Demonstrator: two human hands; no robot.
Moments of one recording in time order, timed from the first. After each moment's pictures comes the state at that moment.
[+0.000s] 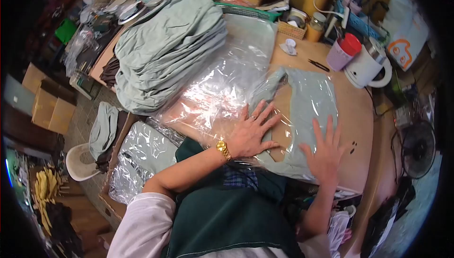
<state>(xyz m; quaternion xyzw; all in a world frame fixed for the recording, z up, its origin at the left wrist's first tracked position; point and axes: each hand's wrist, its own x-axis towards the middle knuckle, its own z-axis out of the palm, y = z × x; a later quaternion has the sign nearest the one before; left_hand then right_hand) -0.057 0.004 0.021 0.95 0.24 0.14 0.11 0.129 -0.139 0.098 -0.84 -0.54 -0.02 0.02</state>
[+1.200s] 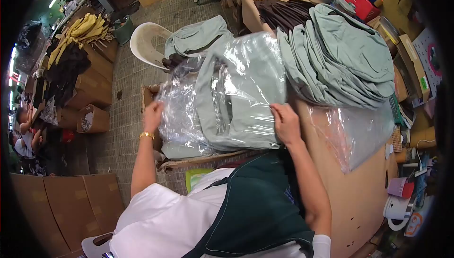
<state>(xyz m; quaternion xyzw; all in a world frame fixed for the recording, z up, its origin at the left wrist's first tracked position) -0.637 -0.208 -0.098 0.34 0.87 0.35 0.13 -0.235 0.048 -0.031 -0.28 -0.84 0.27 0.38</state>
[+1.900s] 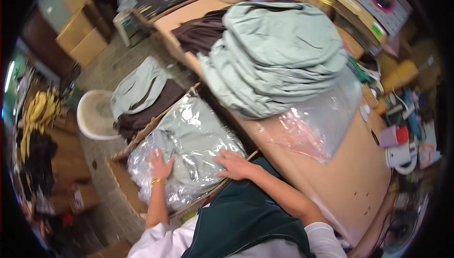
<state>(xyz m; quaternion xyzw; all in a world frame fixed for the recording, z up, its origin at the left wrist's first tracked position) -0.561 -0.104 -0.201 0.40 0.89 0.04 0.21 -0.231 0.029 -0.084 -0.26 -0.86 0.41 -0.13</state>
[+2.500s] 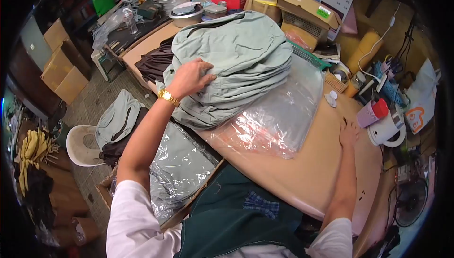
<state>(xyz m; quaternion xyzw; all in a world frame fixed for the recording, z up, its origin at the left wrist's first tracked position) -0.337 0.218 0.116 0.84 0.45 0.31 0.00 0.247 0.090 0.015 -0.89 -0.45 -0.07 0.02</state>
